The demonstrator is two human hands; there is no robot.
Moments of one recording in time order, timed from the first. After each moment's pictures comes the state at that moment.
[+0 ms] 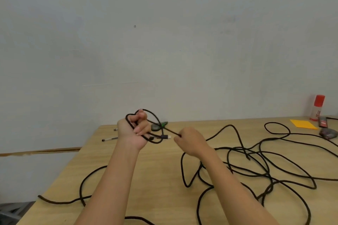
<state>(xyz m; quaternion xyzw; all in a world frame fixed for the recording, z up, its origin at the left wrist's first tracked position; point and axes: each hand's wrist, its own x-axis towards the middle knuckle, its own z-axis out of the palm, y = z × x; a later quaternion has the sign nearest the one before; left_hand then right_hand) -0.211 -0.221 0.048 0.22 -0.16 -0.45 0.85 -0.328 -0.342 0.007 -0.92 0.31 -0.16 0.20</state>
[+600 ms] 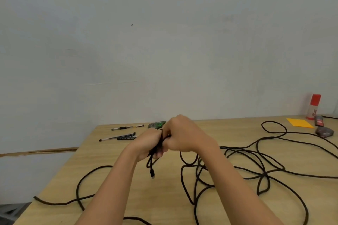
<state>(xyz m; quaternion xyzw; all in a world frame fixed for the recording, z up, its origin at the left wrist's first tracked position) -0.233 -0.230 0.029 0.70 -0.40 -0.37 0.46 -0.350 -0.297 0.065 -0.97 0.14 -0.18 0.10</state>
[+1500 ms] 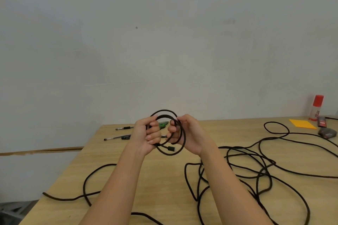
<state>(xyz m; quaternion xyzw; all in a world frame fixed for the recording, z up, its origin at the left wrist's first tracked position) -0.214 -0.233 0.030 0.36 -0.20 -0.52 0.75 -0.335 -0.329 0.026 -0.53 0.06 -0.17 0.83</state>
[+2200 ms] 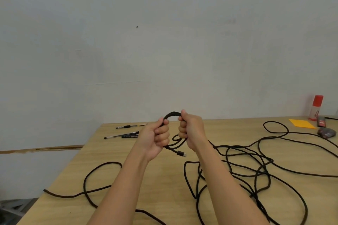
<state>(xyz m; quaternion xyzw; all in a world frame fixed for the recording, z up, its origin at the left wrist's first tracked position) -0.237 -0.231 0.023 0.36 -0.27 -0.49 0.75 -0.326 -0.326 0.031 -0.53 0.24 -0.37 0.72</state>
